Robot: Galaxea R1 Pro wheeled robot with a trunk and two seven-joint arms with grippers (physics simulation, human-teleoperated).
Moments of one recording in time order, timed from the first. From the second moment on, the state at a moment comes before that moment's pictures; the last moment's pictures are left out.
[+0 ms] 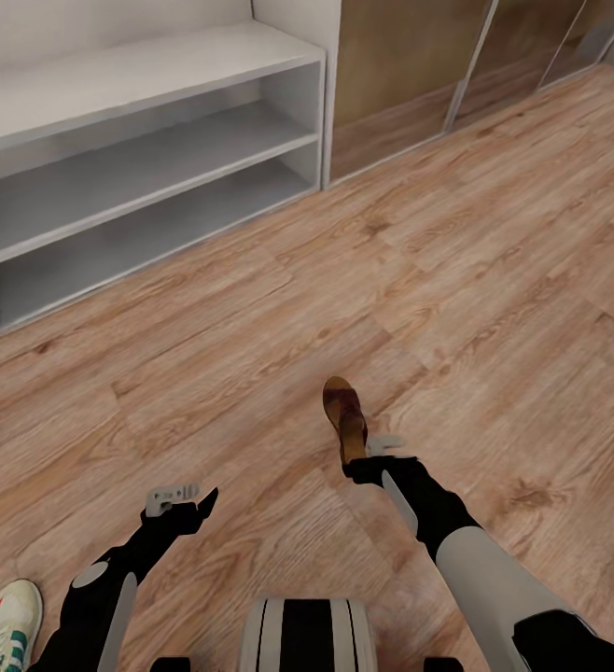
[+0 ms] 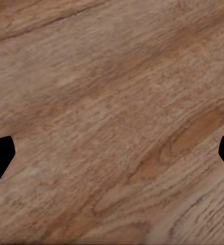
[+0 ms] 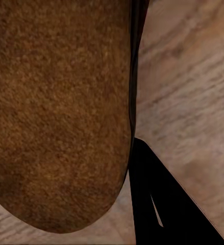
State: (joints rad) left arm -0.21 -0.08 0.24 -1.41 0.02 0.35 -0.34; right arm -0.81 0.08 0.20 -0.61 -0.14 0.50 0.00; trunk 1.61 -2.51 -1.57
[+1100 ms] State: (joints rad) left arm -0.21 -0.08 0.24 -1.40 0.02 0.35 -0.34; right arm -0.81 0.08 0.20 -0.61 -0.14 0.50 0.00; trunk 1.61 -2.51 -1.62
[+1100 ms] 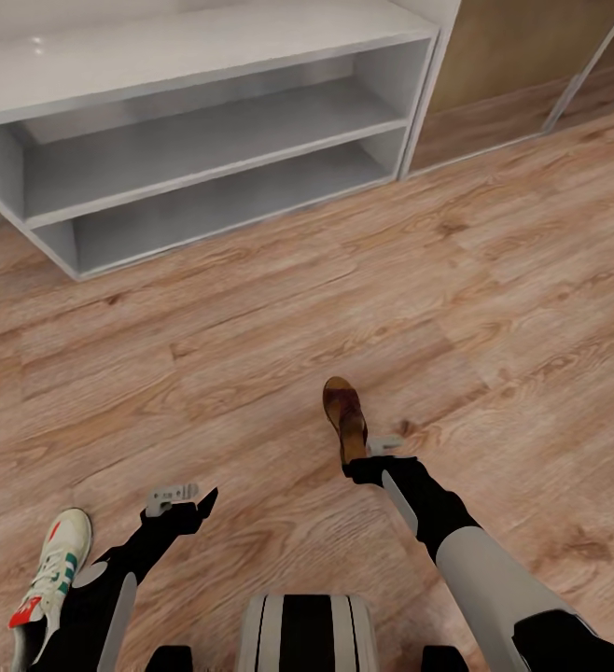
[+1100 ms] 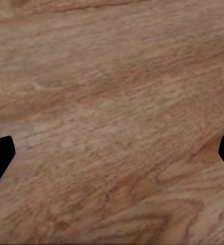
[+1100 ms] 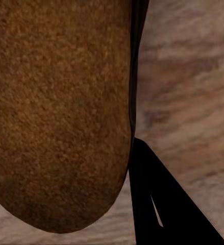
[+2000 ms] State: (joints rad) left arm -0.21 -0.08 0.24 -1.40 0.02 0.35 -0.34; right arm -0.81 0.08 0.20 -0.61 -0.14 0.50 0.00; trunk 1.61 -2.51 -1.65
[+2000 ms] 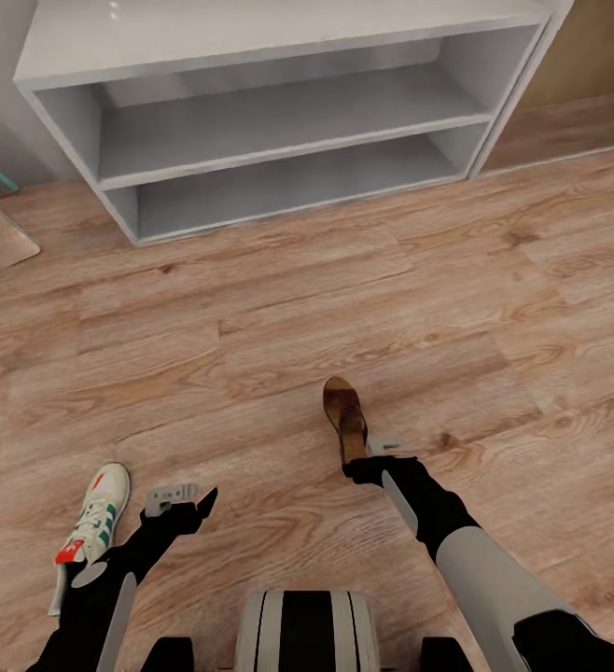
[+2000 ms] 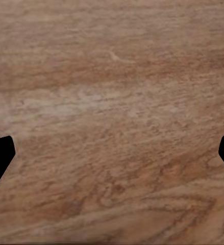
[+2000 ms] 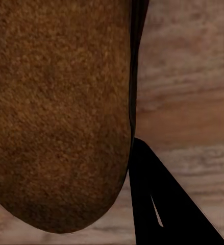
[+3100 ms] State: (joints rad) left arm -0.21 -0.08 0.25 -1.40 0.03 0.35 -0.34; right arm -0.81 0.08 0.20 -0.61 -0.14 0.50 0.00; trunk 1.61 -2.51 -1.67
